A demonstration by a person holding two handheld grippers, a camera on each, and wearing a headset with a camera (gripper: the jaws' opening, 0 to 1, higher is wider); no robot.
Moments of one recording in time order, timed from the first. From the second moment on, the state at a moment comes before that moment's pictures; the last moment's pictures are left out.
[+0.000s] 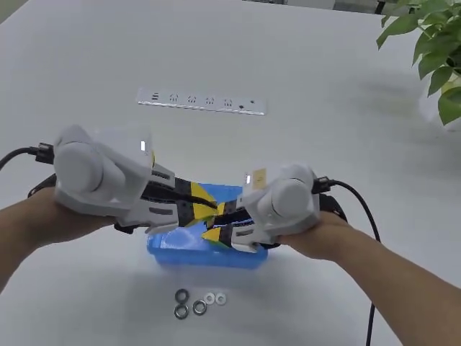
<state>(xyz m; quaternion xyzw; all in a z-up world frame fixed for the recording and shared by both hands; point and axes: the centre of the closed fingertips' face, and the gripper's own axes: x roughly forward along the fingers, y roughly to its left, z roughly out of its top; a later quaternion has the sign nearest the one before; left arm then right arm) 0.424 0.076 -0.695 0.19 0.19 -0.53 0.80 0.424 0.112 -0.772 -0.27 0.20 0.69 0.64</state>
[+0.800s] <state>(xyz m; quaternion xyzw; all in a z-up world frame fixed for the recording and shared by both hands) 0.410 0.068 -0.665 0.17 0.18 -0.53 0.81 0.417 0.092 -0.741 -0.26 0.19 0.66 0.67</state>
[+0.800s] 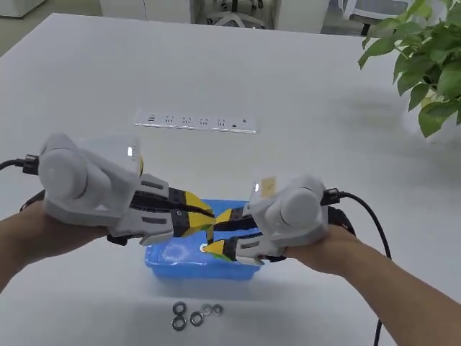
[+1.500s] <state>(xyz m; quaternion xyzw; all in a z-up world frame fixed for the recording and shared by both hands) 0.394 0.055 -0.637 0.16 0.16 -0.53 0.82 0.403 0.053 -0.724 -0.25 0.20 0.63 0.71</state>
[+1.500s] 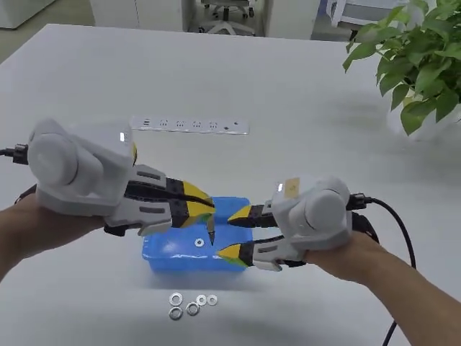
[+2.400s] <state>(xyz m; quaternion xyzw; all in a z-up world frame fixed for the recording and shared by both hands) 0.356 0.039 -0.650 0.16 0.16 -0.55 0.80 0.380 0.006 -0.728 -0.22 0.22 0.59 0.75</state>
